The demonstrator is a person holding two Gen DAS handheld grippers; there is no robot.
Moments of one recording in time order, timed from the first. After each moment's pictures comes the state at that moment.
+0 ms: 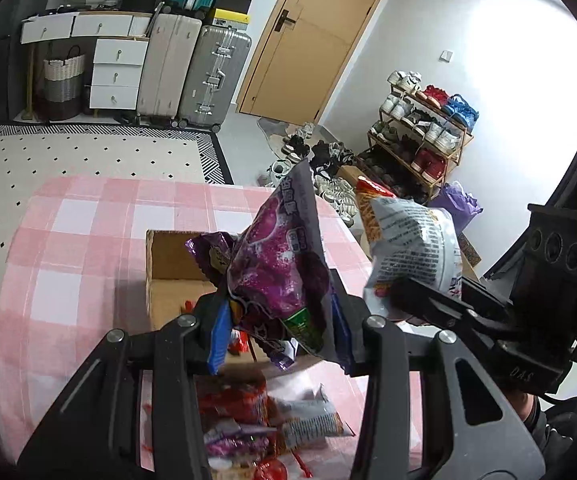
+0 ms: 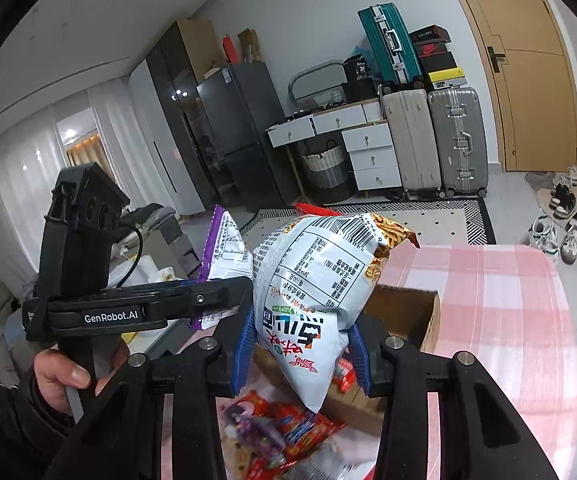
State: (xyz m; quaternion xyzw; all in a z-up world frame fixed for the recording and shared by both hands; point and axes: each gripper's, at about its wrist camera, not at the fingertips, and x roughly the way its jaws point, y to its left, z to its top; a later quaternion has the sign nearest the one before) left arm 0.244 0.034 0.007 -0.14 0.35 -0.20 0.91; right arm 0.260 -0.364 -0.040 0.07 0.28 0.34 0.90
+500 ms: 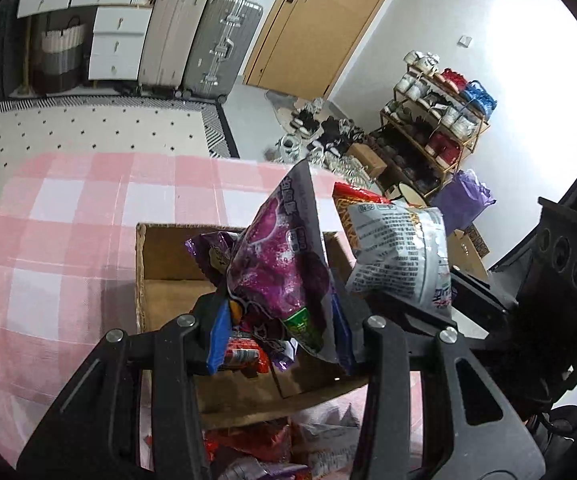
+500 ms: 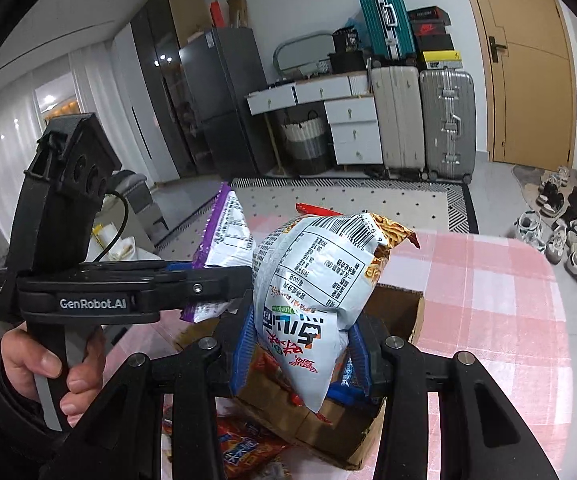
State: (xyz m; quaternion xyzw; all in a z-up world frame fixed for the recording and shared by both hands) left arm 0.340 0.026 -0.061 -0.15 0.41 -0.19 0.88; right arm 0.336 -0.341 -0.094 0.01 0.32 0.31 0.89
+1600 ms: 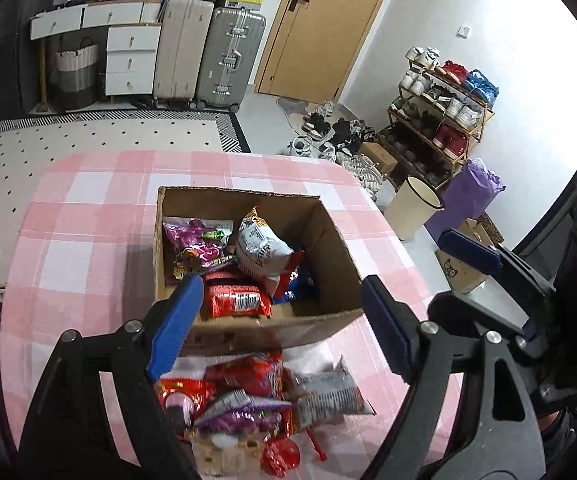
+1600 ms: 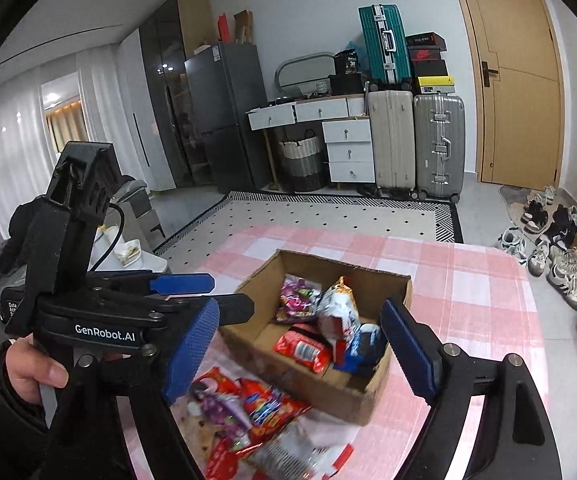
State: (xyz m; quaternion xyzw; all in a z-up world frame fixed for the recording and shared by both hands) left arm 0.233 0.014 -0.045 -0.11 0.38 -0.16 0.90; right arm 0.257 -0.365 -0.069 0.00 0.28 0.30 0.91
